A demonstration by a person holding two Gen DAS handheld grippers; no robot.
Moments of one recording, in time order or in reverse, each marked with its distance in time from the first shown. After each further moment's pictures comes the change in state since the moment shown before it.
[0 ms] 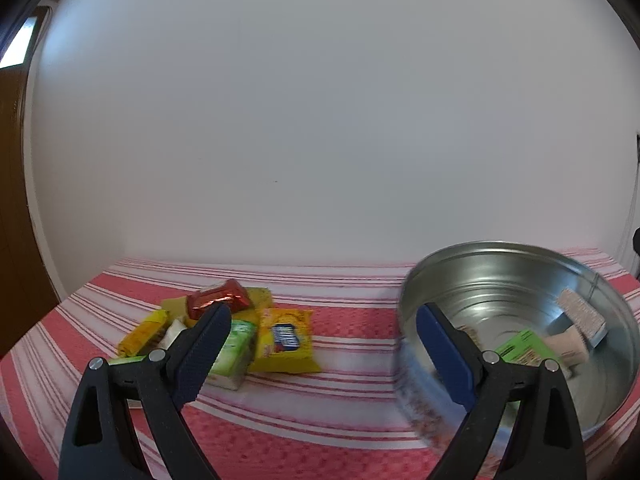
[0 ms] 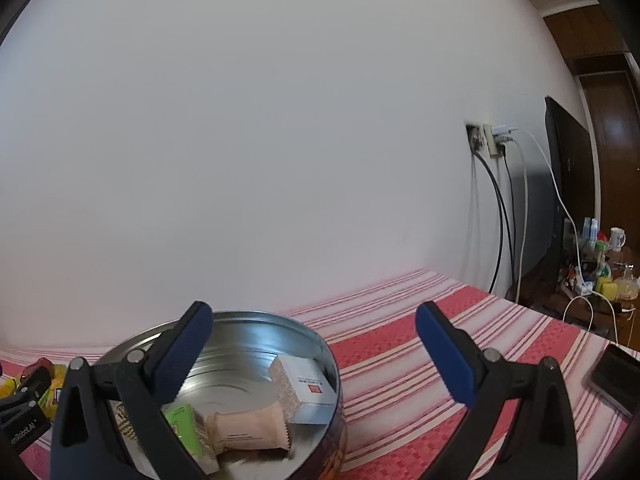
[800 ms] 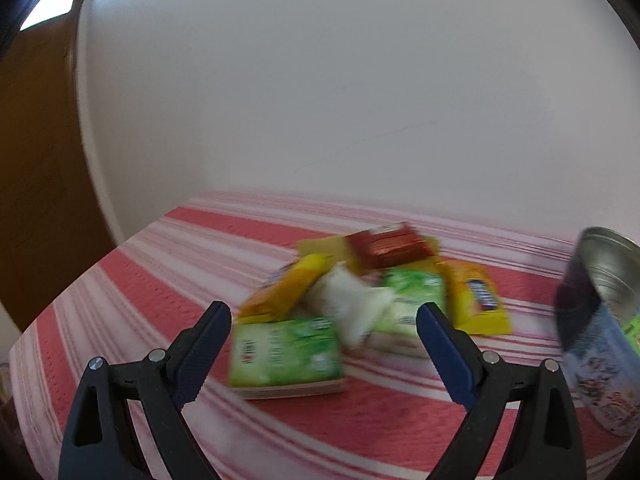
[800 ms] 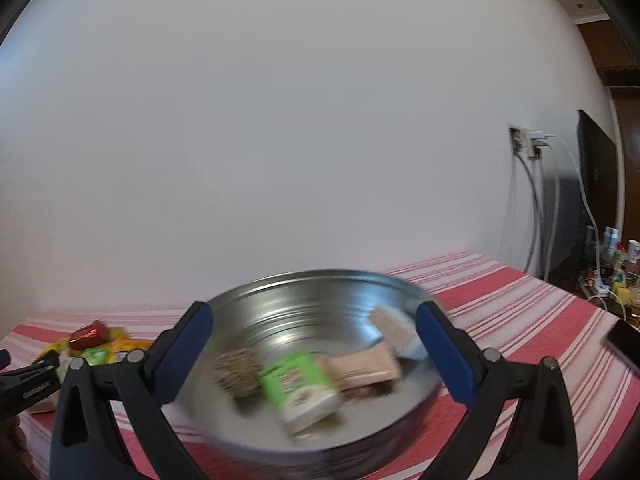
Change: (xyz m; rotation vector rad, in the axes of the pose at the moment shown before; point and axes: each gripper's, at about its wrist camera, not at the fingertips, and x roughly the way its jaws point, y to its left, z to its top) left arm 0.038 0.141 -0.024 -0.145 0.214 0.224; right arm -0.041 0.097 -0.028 -0.074 0.057 0.117
